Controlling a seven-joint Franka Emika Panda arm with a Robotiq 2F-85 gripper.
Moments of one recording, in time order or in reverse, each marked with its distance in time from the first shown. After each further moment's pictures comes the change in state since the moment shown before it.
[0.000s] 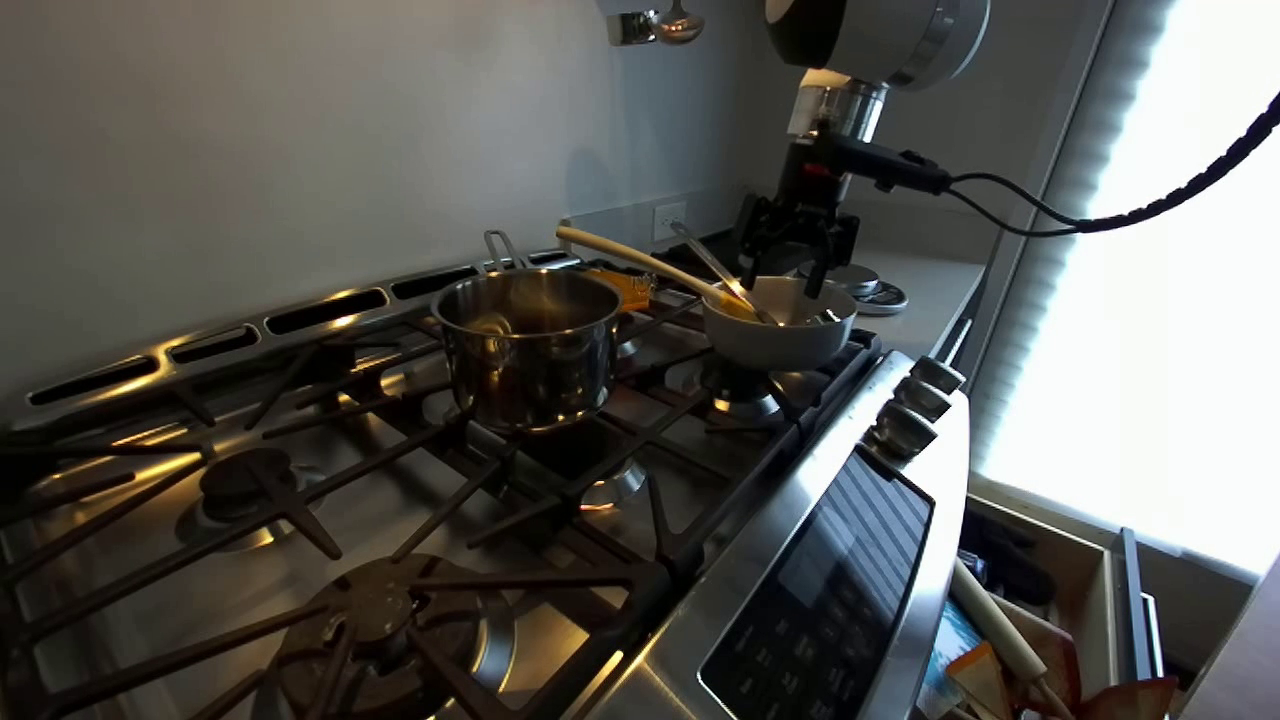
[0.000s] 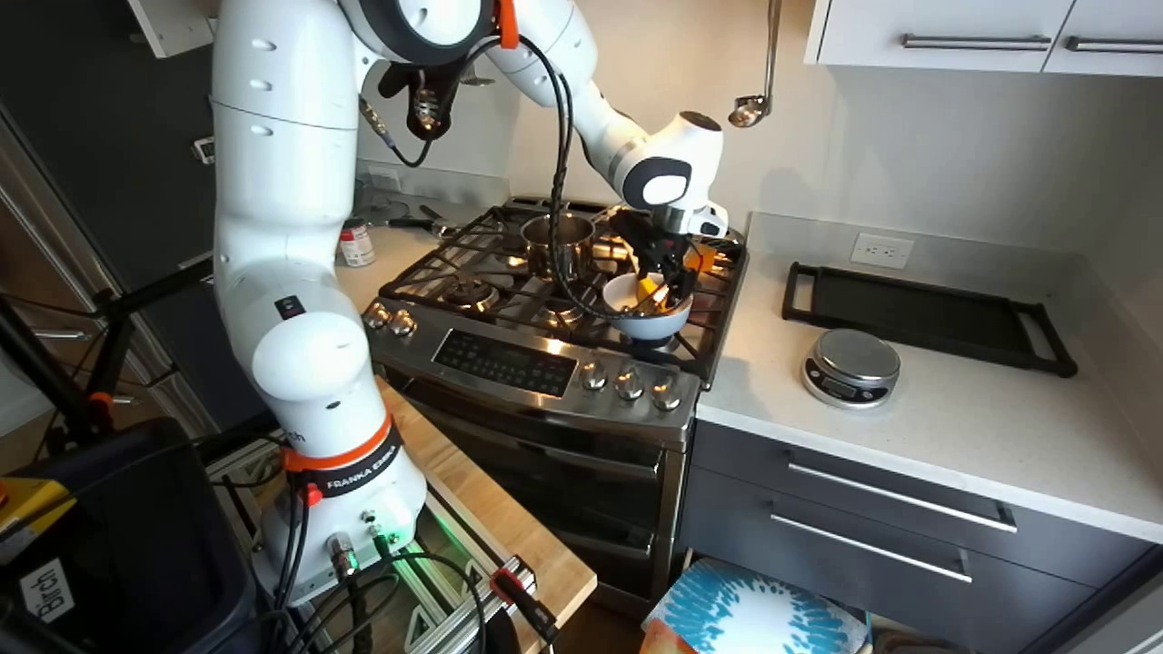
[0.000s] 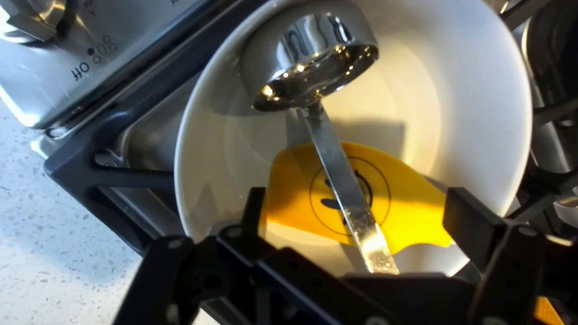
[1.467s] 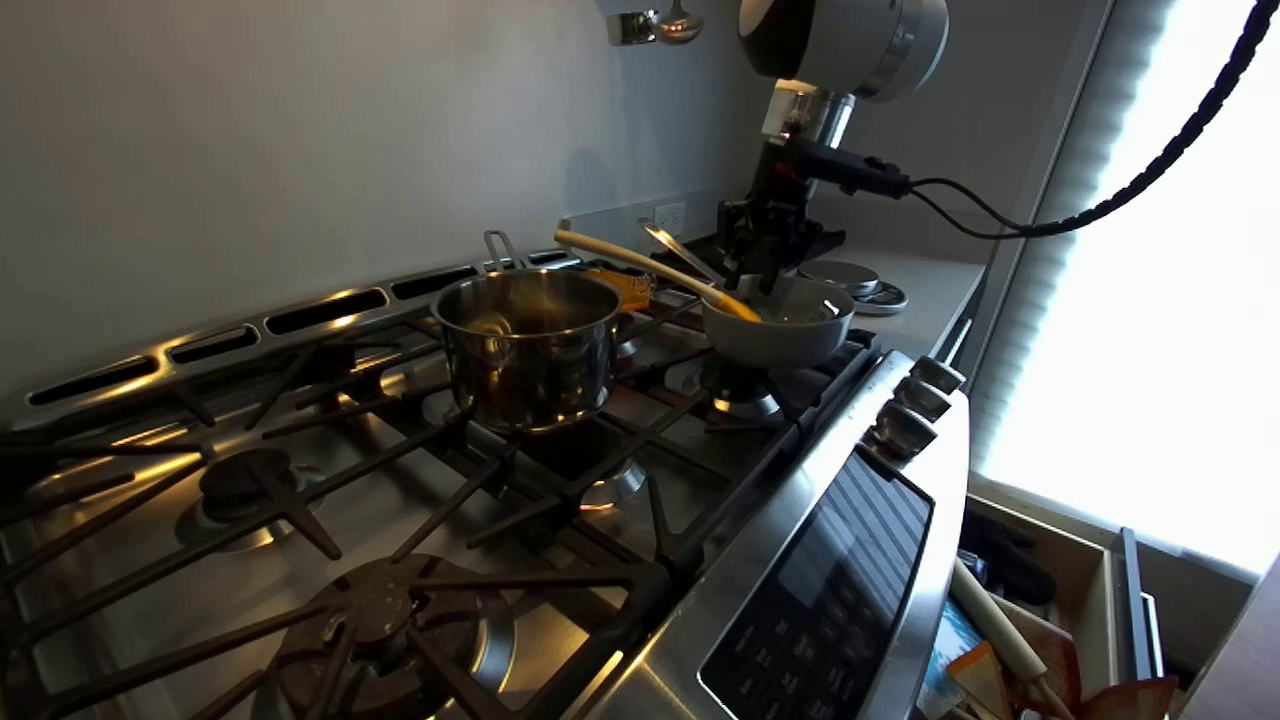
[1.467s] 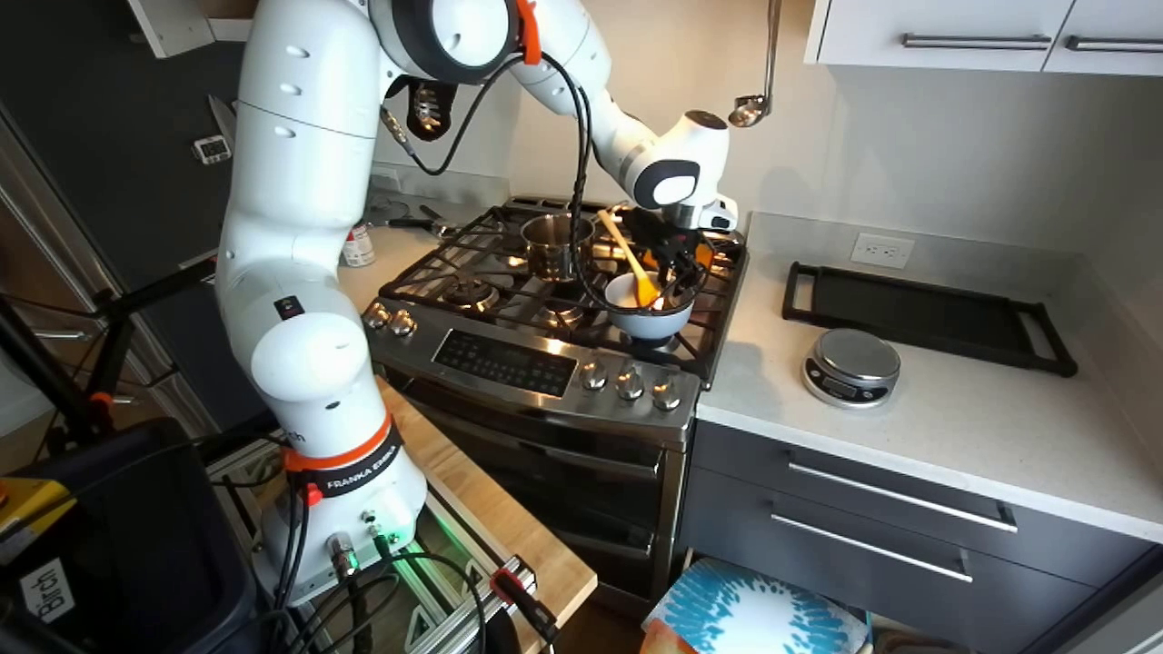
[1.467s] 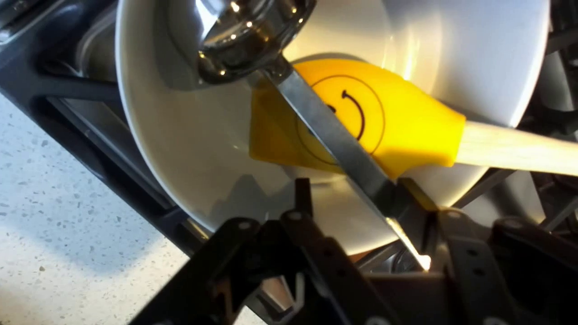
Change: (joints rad) arm -0.006 0.088 0.024 0.111 0.004 0.061 -0.002
